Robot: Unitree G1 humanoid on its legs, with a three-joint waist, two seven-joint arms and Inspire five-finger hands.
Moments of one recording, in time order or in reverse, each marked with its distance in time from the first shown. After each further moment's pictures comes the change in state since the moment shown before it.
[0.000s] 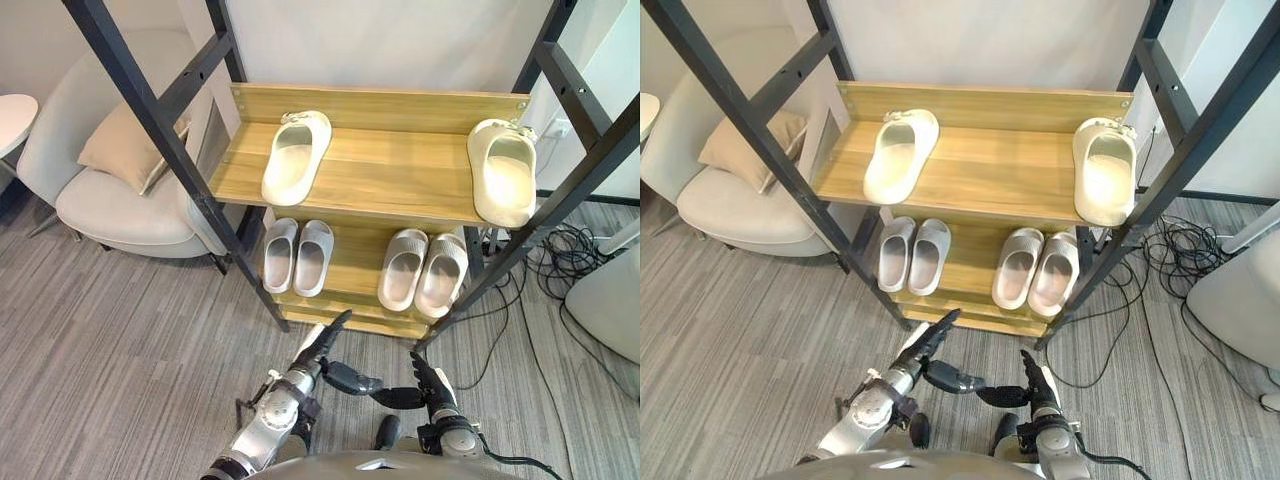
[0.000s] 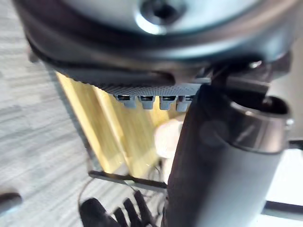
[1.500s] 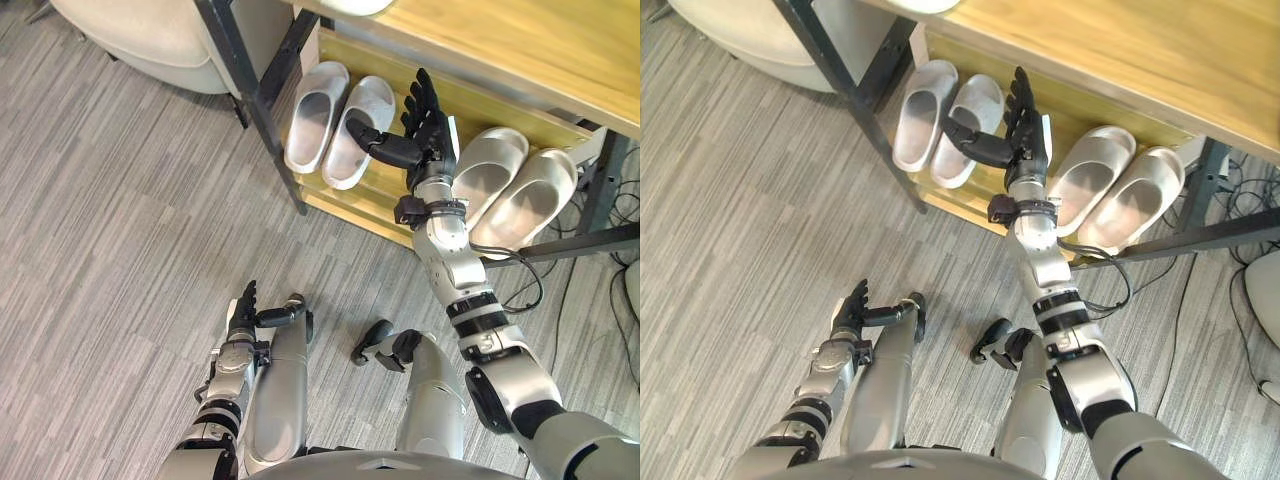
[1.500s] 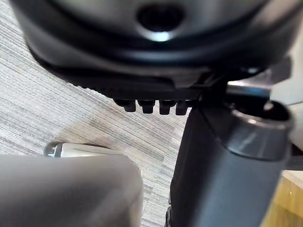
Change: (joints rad) left arm -0.264 -0.119 0.710 0.586 -0.015 0.014 0.148; right arm -0.759 -0.046 0.050 -0.454 0.337 -0.062 -0.137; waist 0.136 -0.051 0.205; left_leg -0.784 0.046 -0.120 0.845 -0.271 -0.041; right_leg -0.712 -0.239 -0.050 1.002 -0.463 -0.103
